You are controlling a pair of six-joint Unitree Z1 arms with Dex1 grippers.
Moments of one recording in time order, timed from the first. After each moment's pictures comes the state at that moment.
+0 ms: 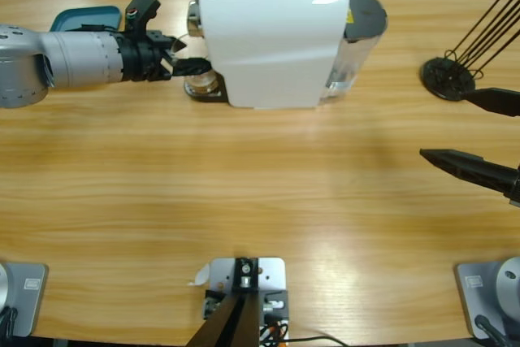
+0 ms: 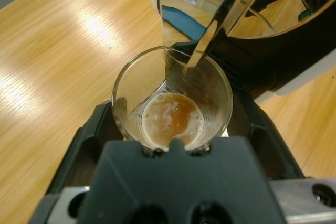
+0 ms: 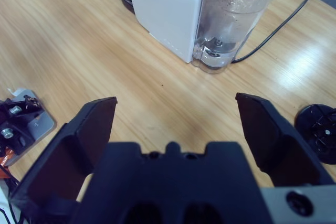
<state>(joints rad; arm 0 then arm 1) -0.68 1.84 -0.66 -0.62 -0.20 0.10 0.63 0.85 -0.48 0.16 0.13 -0.08</state>
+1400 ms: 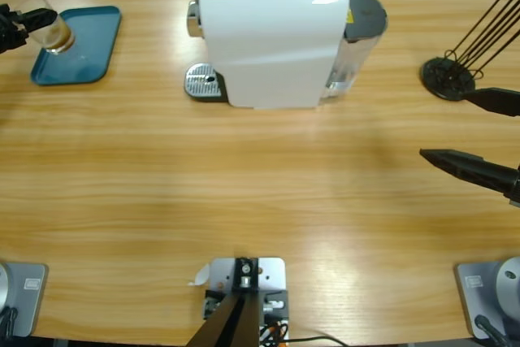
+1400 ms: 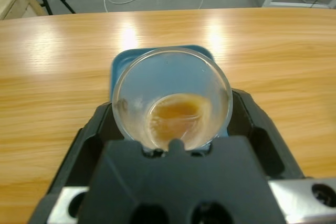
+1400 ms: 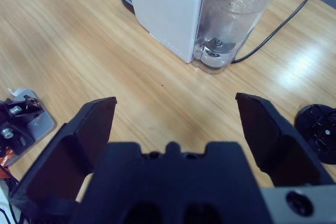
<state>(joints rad) -0.06 1.77 -0.48 -0.84 -0.09 0.01 0.63 0.85 -0.48 0.16 0.13 -0.08</state>
